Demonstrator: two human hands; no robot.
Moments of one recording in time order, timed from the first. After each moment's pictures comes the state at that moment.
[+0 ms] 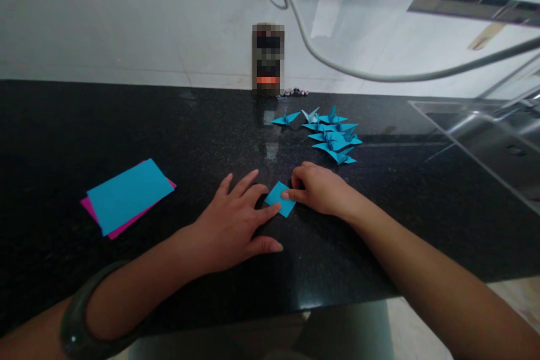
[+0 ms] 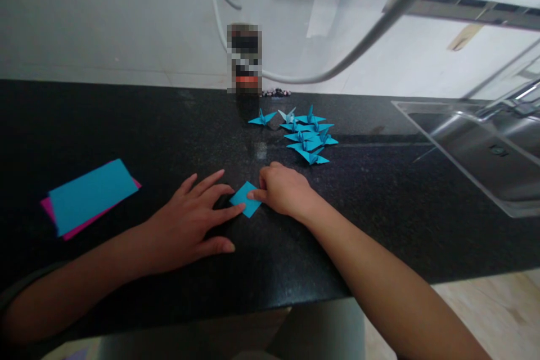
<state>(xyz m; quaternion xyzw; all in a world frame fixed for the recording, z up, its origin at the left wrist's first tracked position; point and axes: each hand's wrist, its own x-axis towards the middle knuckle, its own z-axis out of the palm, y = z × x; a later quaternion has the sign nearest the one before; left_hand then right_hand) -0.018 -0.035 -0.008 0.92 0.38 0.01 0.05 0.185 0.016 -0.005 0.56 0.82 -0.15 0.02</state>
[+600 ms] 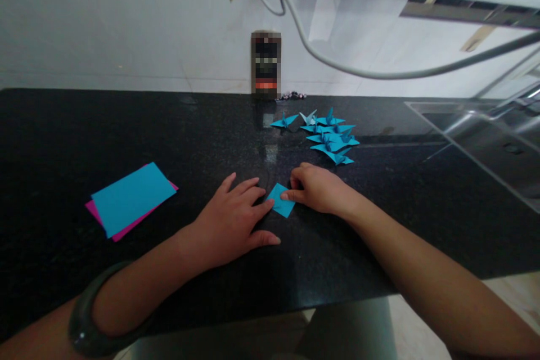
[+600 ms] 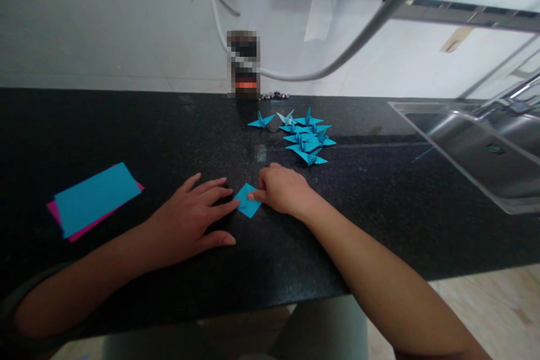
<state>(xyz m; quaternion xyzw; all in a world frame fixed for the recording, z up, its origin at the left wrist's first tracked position) -0.019 -0.031 -0.007 0.93 0.37 0.02 0.04 0.187 0.017 -0.005 0.55 0.82 -0.15 0.02</state>
